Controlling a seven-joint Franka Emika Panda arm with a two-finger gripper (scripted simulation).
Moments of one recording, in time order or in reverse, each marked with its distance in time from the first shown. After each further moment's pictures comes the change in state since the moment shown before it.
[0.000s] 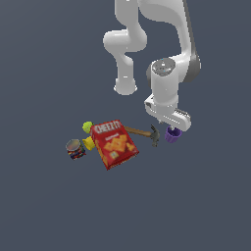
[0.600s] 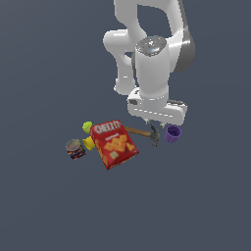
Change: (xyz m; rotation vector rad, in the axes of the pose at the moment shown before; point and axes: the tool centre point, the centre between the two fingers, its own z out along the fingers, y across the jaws) arm 0.070 0.001 -0.083 -0.054 0.049 -0.344
